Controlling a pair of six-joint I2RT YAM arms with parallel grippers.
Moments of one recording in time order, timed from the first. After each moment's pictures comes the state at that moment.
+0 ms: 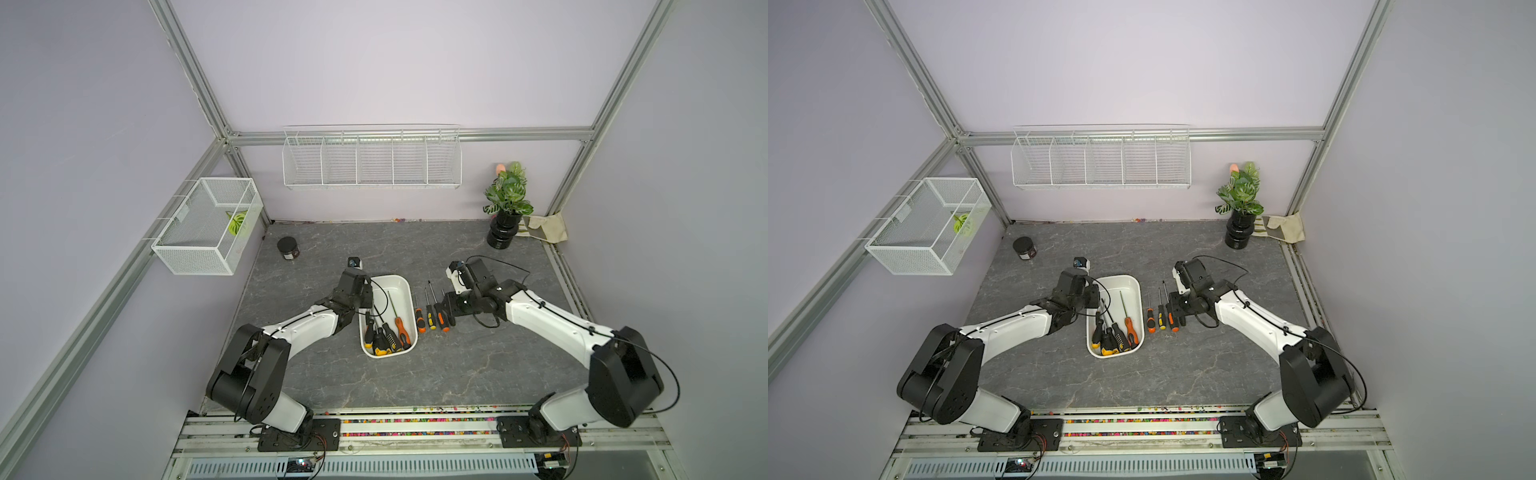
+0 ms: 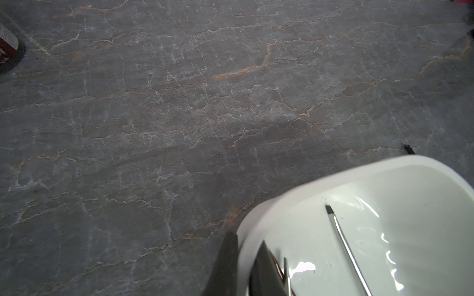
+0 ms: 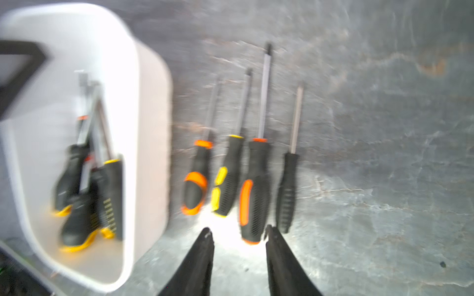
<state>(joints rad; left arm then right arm) -0.51 1.52 0.77 0.02 -0.21 -0.31 0.60 1.45 1.05 -0.58 -0.09 0.34</state>
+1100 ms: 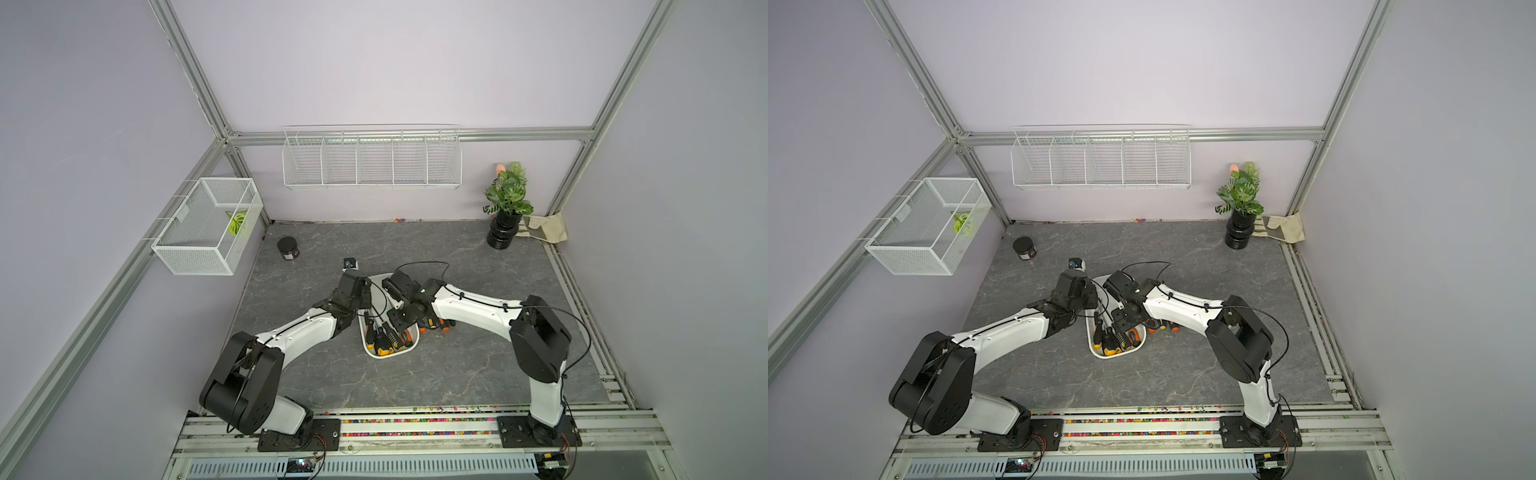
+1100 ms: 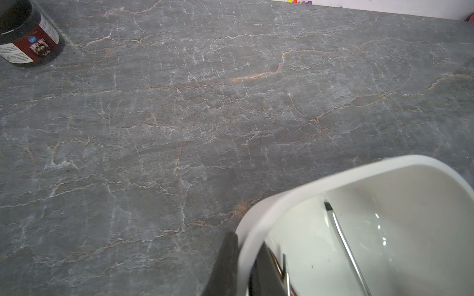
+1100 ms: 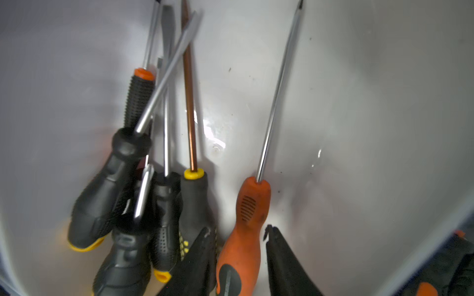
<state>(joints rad) -0.52 1.46 0.76 -0.02 -0.27 -0.37 0.90 1.98 1.49 -0.72 0.02 0.29</state>
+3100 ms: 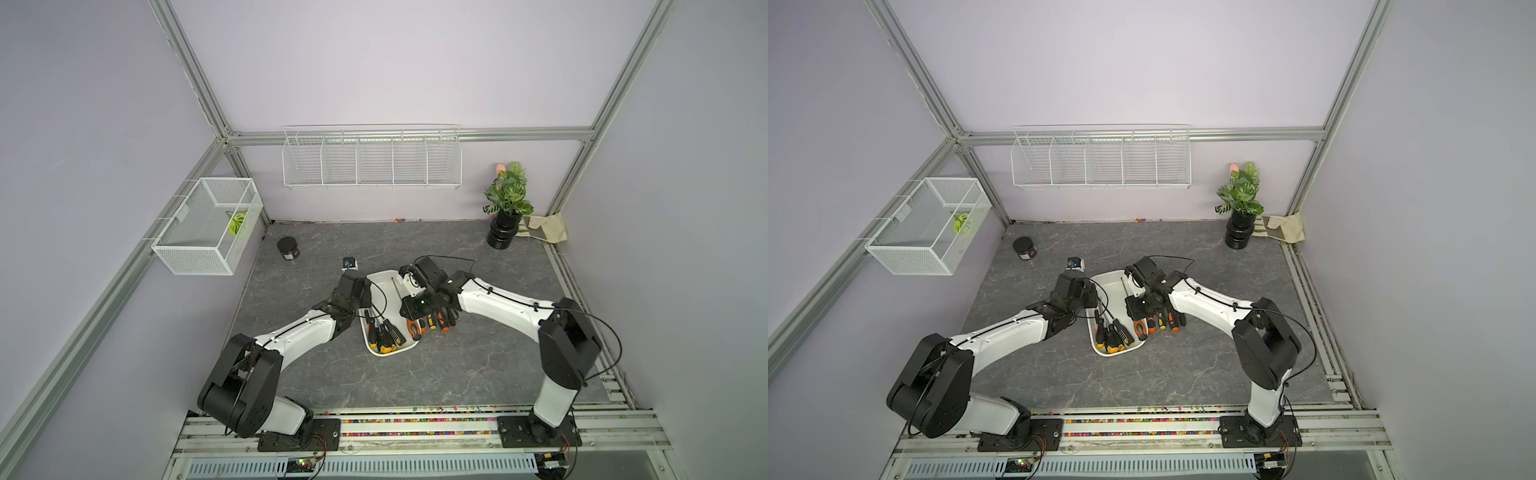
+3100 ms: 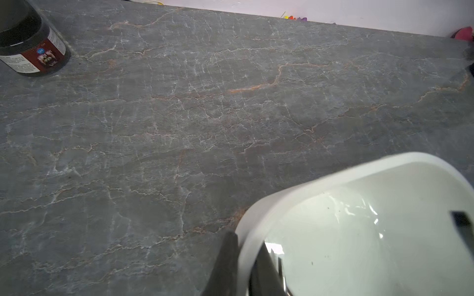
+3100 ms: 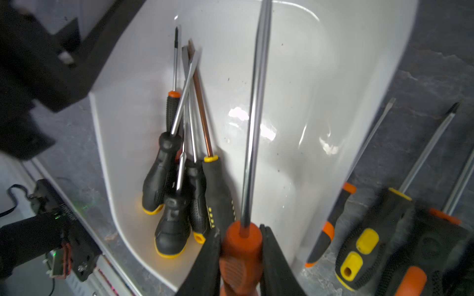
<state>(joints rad) -0.53 1.45 0.75 0.03 -0.29 -0.37 0.75 1.76 1.30 -0.59 -0.26 0.34</state>
